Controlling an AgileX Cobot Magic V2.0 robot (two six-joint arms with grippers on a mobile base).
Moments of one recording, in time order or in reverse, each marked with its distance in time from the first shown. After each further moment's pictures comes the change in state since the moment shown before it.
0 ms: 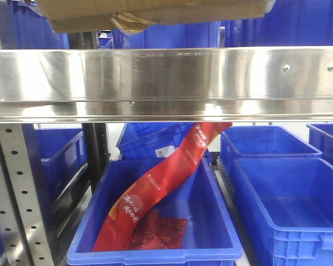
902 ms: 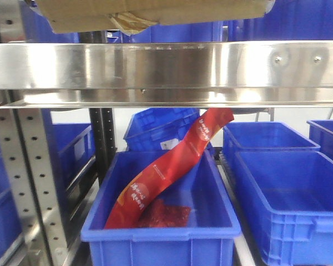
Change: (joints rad) left arm 0.000 0.000 0.000 0.000 0.000 0.000; right arm 0.000 0.000 0.000 0.000 0.000 0.000
